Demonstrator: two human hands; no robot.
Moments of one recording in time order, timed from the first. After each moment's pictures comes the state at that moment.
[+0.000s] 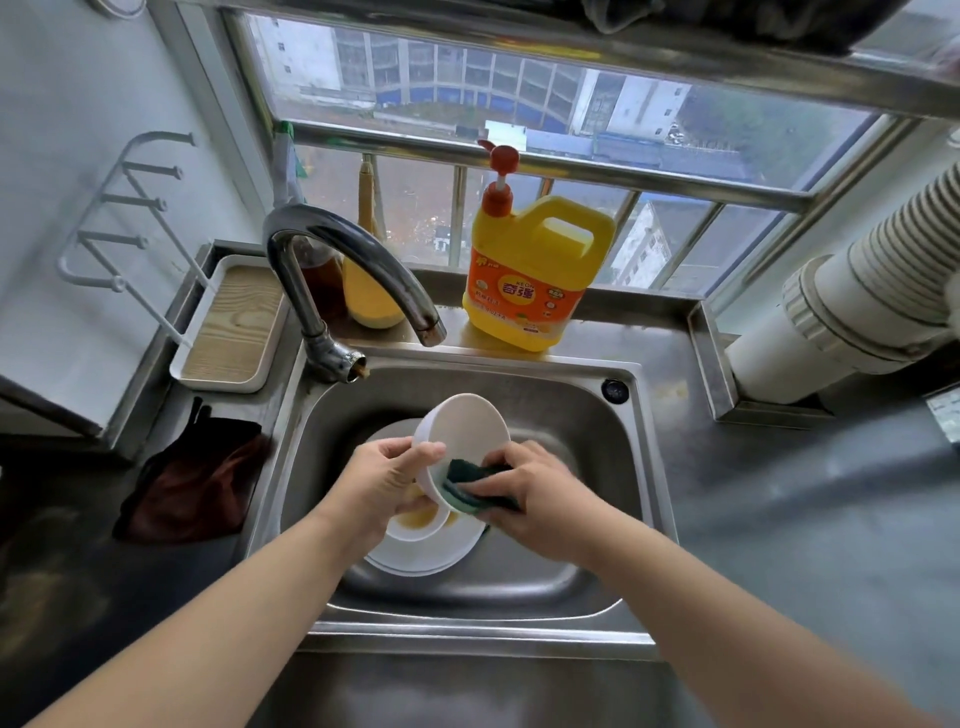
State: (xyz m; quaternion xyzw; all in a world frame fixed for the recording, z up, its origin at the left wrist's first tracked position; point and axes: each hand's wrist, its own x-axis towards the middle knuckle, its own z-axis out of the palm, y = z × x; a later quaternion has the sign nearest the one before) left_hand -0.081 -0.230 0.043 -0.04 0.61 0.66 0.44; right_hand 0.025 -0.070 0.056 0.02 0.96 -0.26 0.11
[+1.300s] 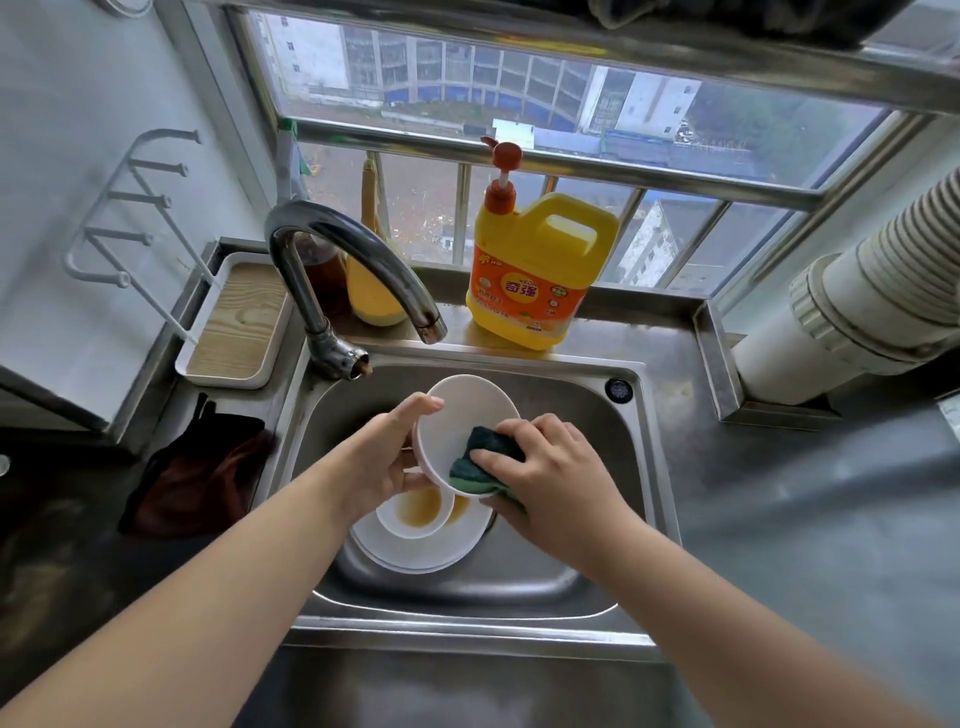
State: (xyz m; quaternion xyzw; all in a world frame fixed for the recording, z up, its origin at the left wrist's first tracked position) left_hand -0.102 -0.216 0.063 -0.08 0.62 0.60 0.51; right_hand 0.031 -0.066 0.064 -0.02 1.00 -0.03 -0.06
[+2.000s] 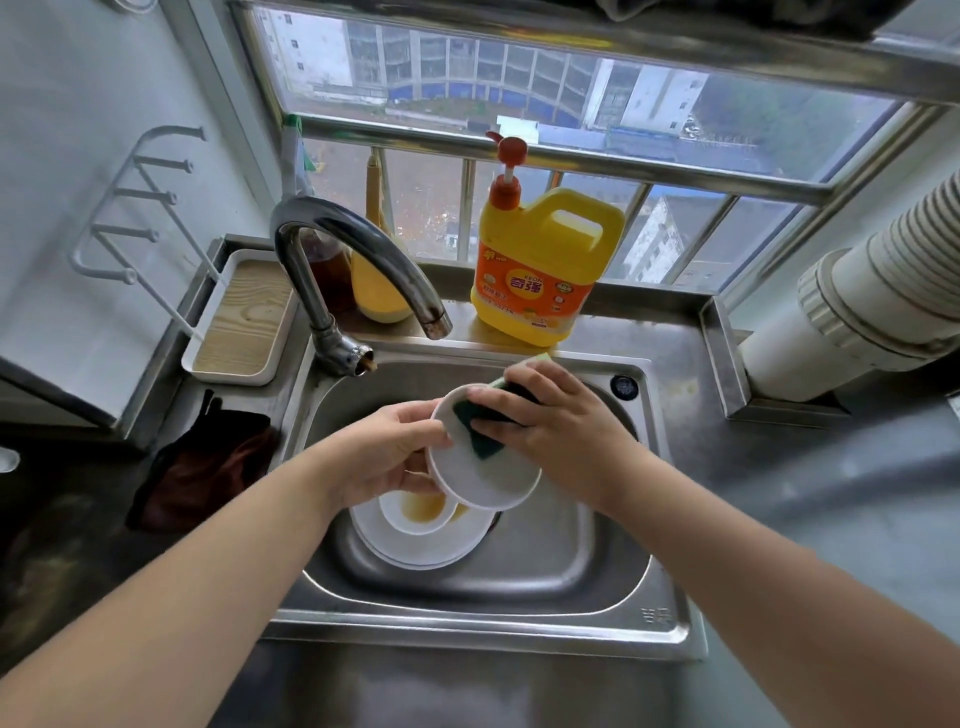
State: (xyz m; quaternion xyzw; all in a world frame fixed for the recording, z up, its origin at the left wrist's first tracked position) left_hand -0.108 -0.227 0.073 0.09 0.58 0.57 0.57; right_hand -0.002 -0.036 0.079 -0.18 0.97 0.08 -0.11
